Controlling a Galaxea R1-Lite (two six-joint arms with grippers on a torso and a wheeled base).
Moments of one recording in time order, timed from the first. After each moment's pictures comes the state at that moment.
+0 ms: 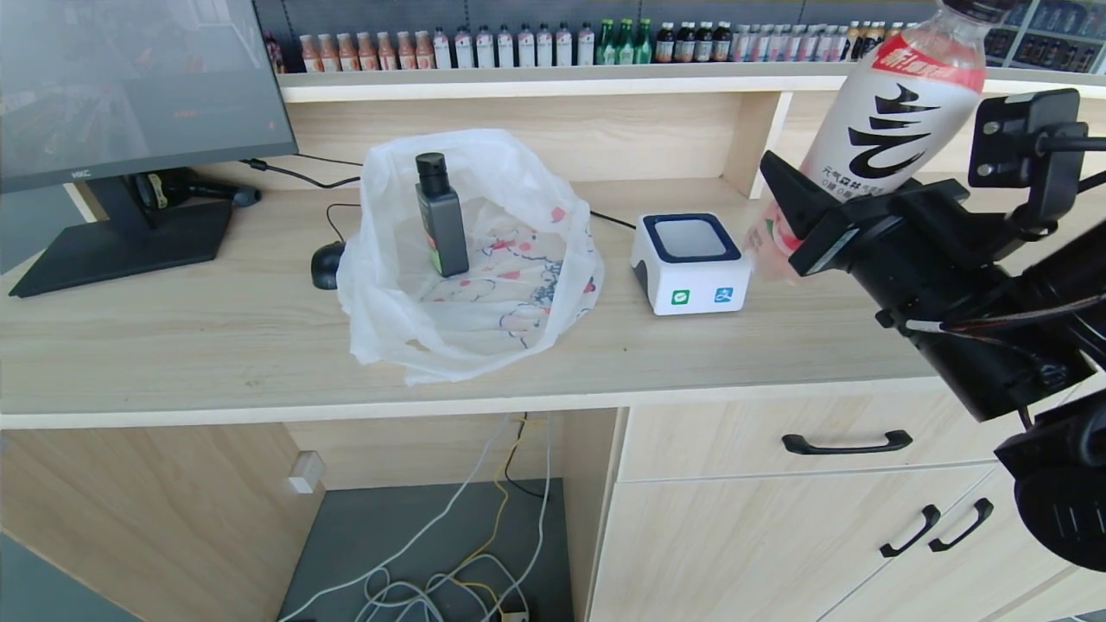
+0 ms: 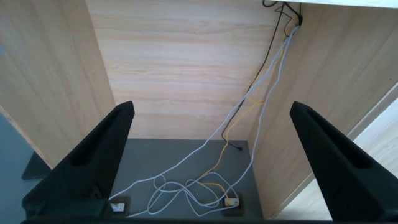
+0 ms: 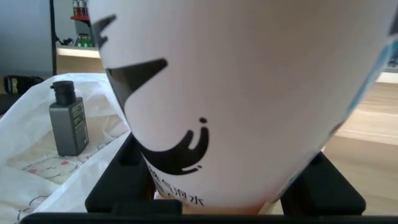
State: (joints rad) left arm 0.00 0.00 0.00 0.00 0.00 0.00; right arm 0.47 1.67 -0.73 -1.46 -0.07 -0.17
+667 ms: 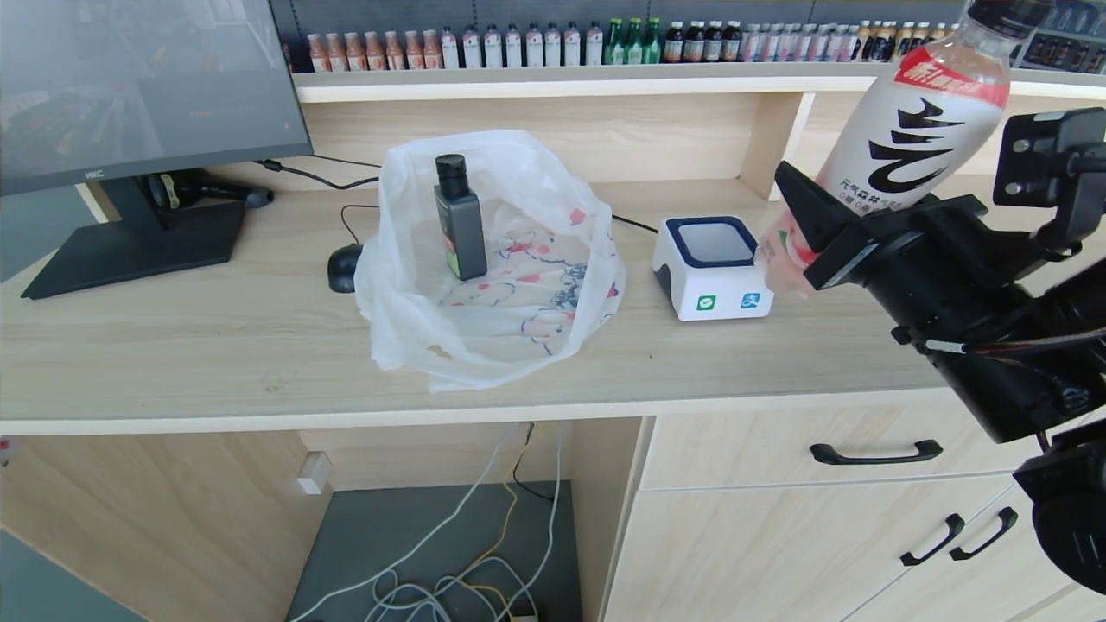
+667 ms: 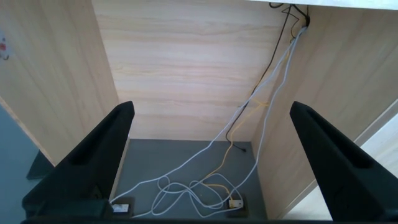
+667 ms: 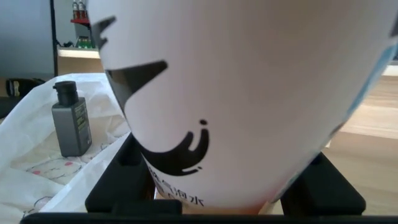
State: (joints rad) left arm 0.00 0.00 0.00 0.00 0.00 0.00; right arm 0.47 1.64 -0.66 -1.52 -0.07 -0.15
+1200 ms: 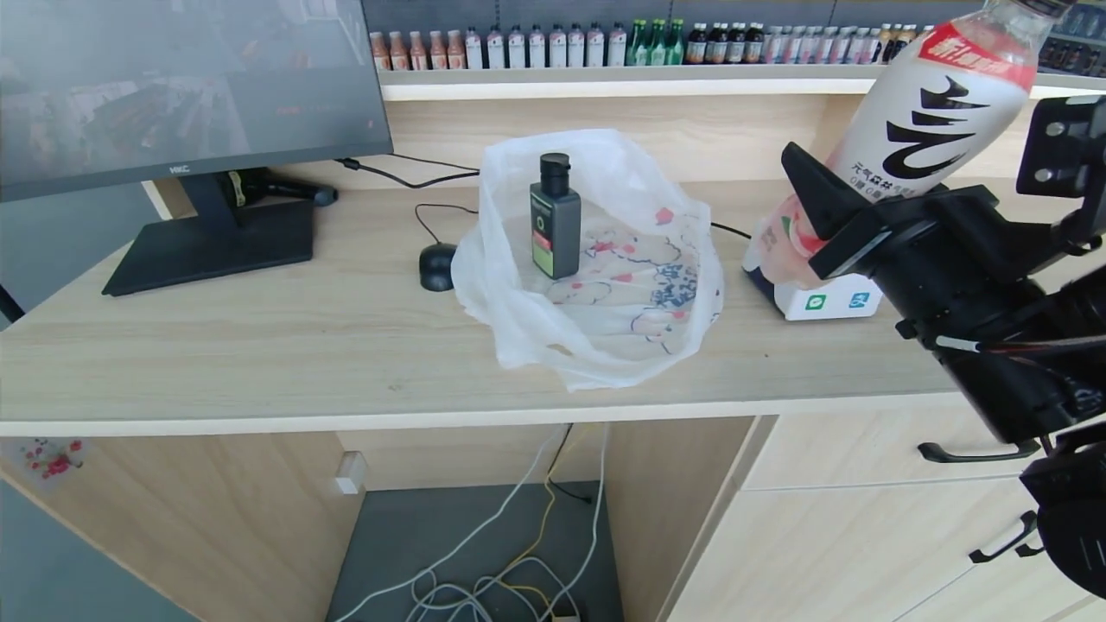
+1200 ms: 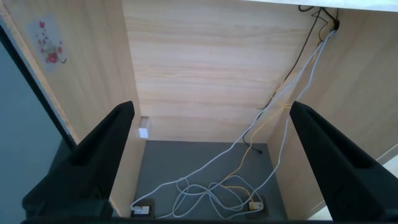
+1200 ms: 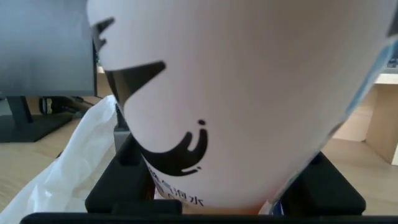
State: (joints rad) left arm 0.00 0.00 0.00 0.00 0.00 0.00; right arm 0.50 1.64 -0.67 -1.54 -0.09 -0.13
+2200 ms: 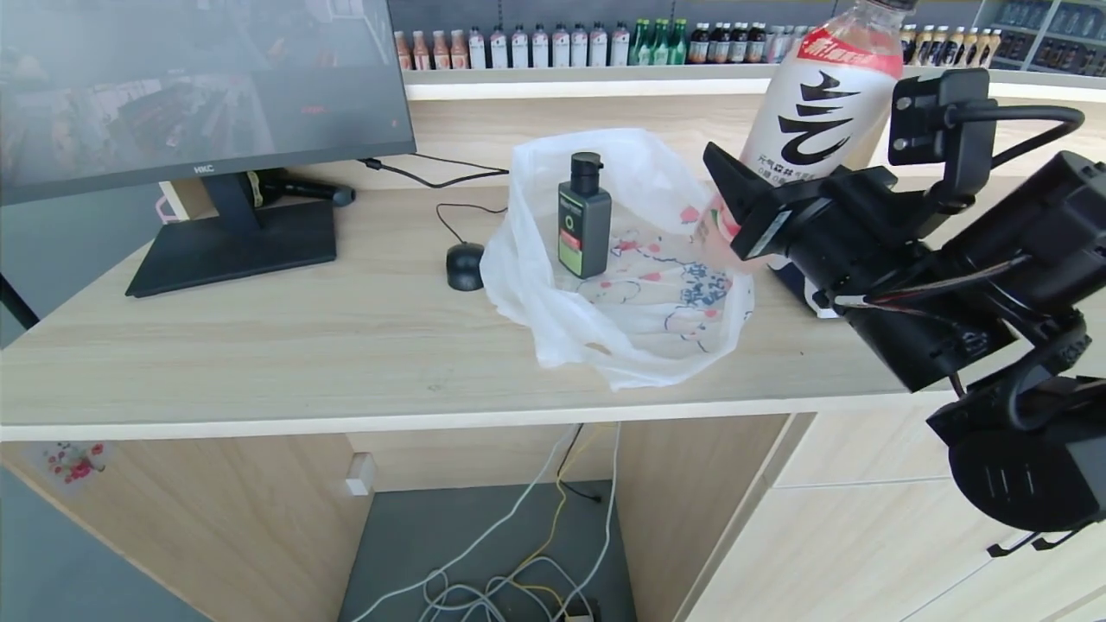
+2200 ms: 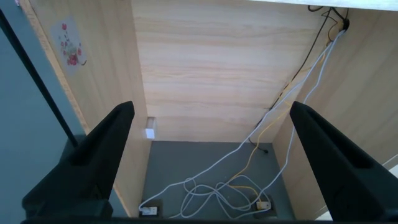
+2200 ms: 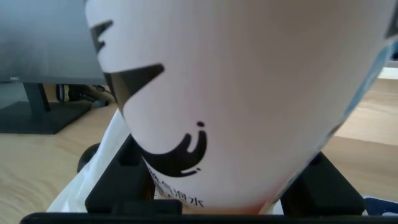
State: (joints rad) left arm 0.00 0.00 0.00 0.00 0.00 0.00; right arm 0.54 1.75 -0.90 -1.35 -0.09 -0.15
